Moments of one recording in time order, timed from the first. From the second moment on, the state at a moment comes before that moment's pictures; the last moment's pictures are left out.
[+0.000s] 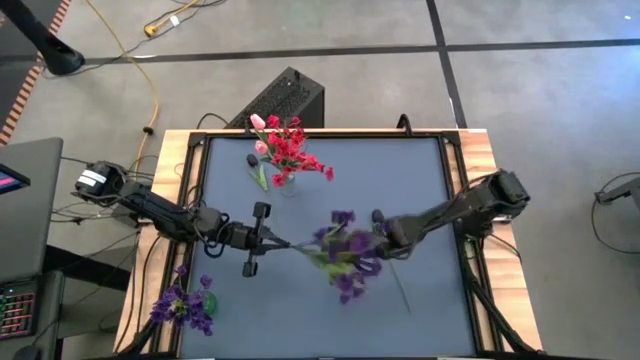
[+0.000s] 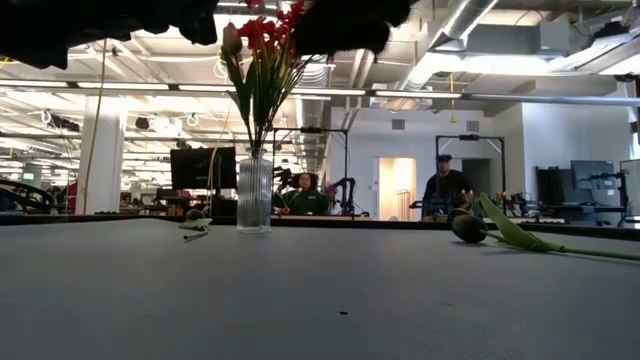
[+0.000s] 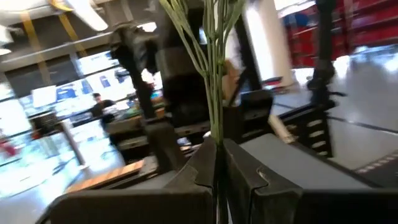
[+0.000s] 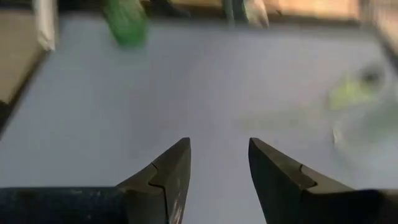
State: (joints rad) left arm -0.28 1.23 0.33 1.07 -0.06 0.31; right arm 0.33 1.71 1.26 -0.15 0.34 0.14
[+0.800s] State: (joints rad) left arm -0.32 1.23 0.32 1.10 0.01 0.25; right arm 0.31 1.72 0.92 0.95 0.22 -0.37
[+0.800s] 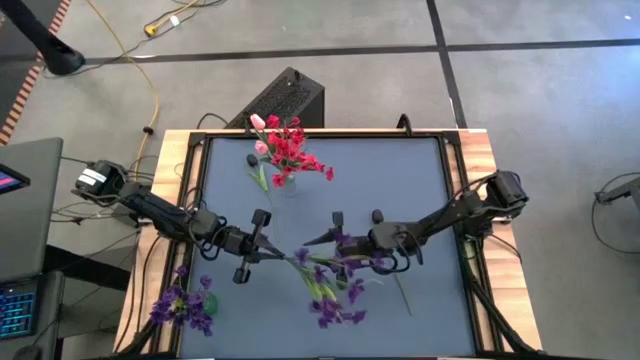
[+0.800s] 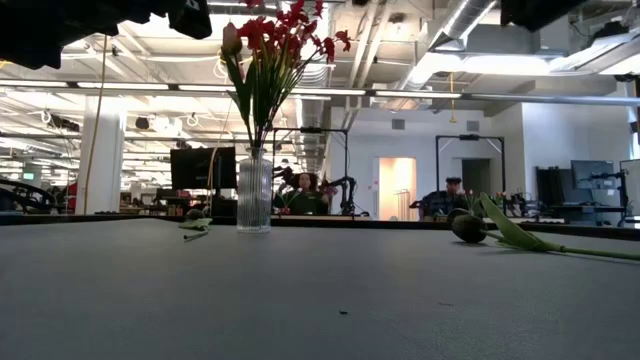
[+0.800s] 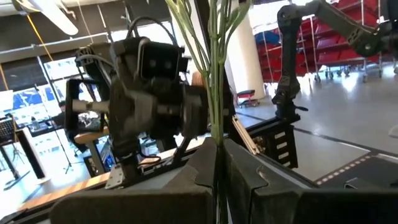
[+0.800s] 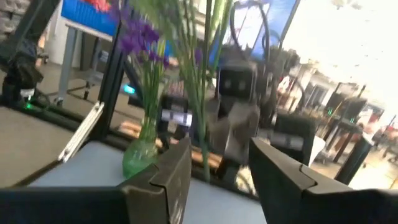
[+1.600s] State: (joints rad) left arm -0.32 1.23 0.32 1.09 -0.02 0.26; right arm 0.32 1.72 1.13 0.67 0.13 -0.41
